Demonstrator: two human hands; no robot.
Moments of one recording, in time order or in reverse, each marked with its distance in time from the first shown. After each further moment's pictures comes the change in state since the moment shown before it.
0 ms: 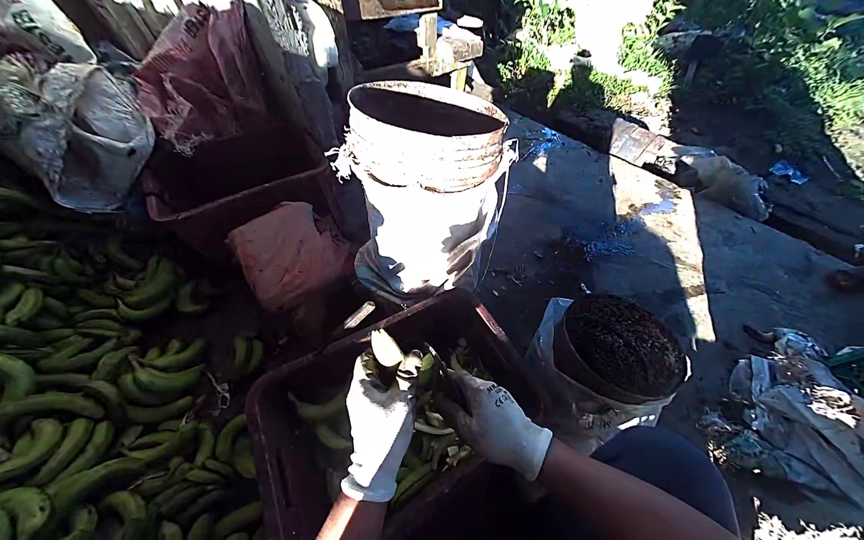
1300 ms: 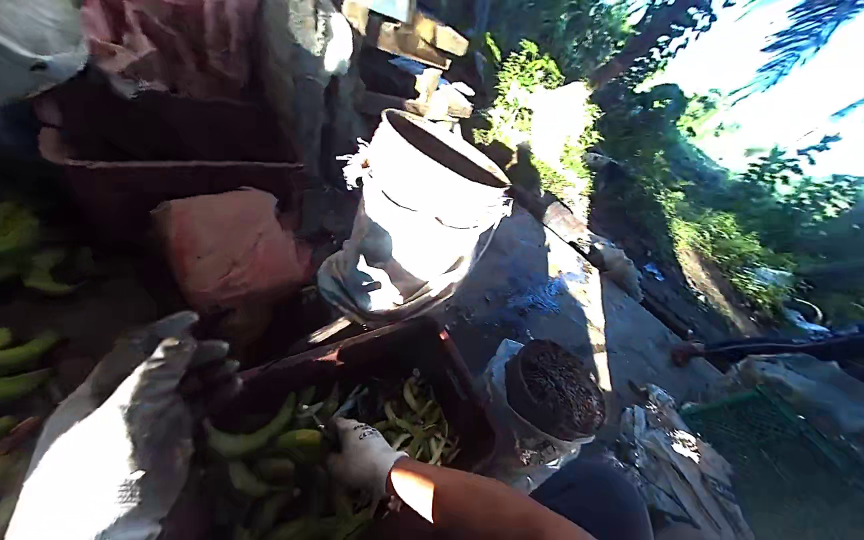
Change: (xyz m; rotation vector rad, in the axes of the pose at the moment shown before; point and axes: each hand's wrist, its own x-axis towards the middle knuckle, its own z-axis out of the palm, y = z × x) left_hand 0.078 0.017 -0.141 -0.440 0.179 -0.304; right_hand 0.111 0.004 0.143 -0.087 -0.255 0.087
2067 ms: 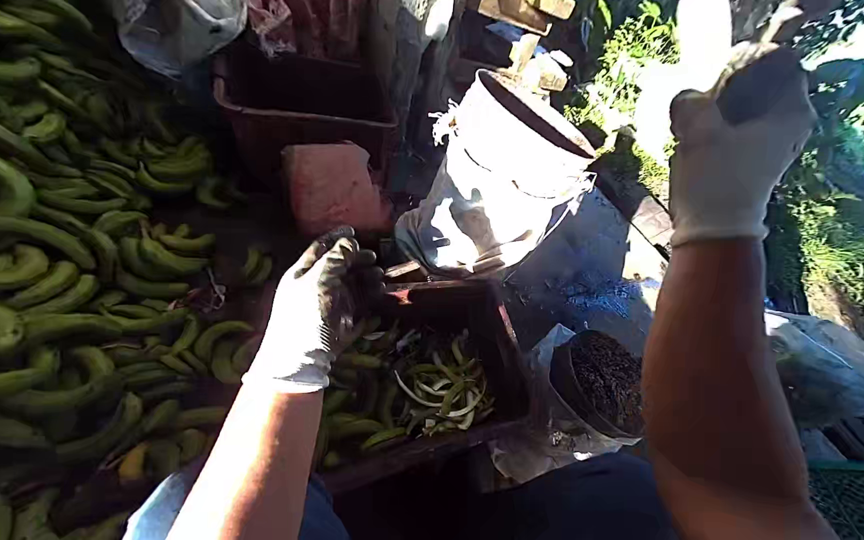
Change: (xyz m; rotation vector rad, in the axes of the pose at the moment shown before) left_hand -0.033 0.006 0.023 -0.127 -0.164 -0.045; right_hand -0.159 -0.120 -0.368 -0.021 1.431 -0.505
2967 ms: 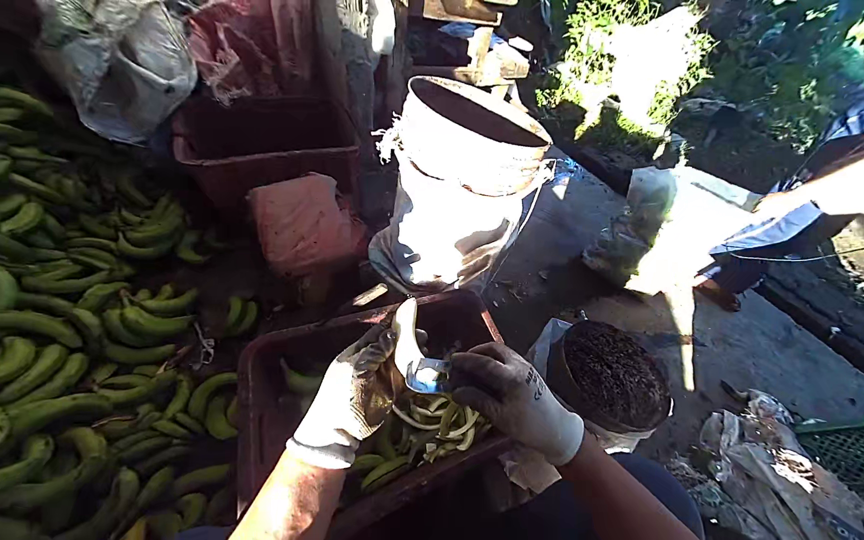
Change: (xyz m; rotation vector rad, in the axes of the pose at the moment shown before) left_hand -0.021 -0.080 0.044 -0.198 -0.336 -0.277; right_hand -0.260 0.070 -0.005 0.230 -0.830 -0.131
